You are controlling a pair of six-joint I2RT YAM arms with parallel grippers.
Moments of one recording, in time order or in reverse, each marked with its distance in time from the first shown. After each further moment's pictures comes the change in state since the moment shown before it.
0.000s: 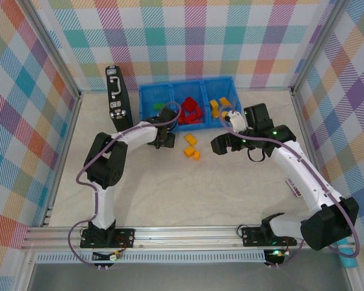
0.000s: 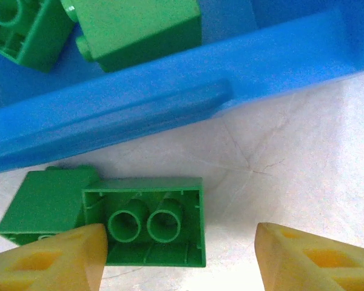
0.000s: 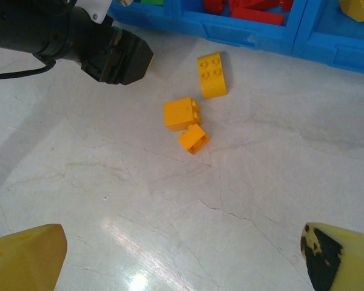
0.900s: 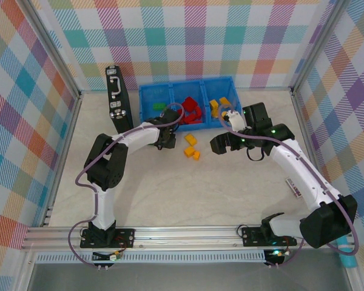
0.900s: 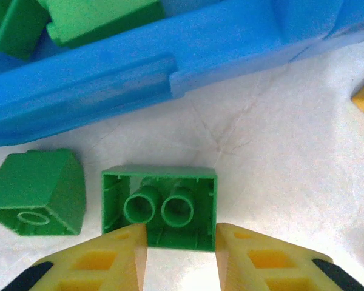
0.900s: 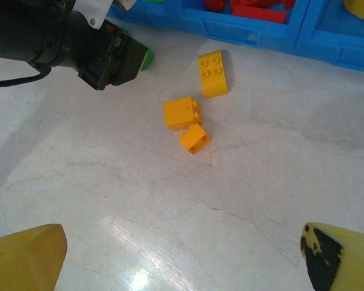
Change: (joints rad) left arm -0.035 -0.029 0.011 -0.041 -0.018 -0.016; right arm 0.003 0.019 0.011 -0.004 -0.001 0.000
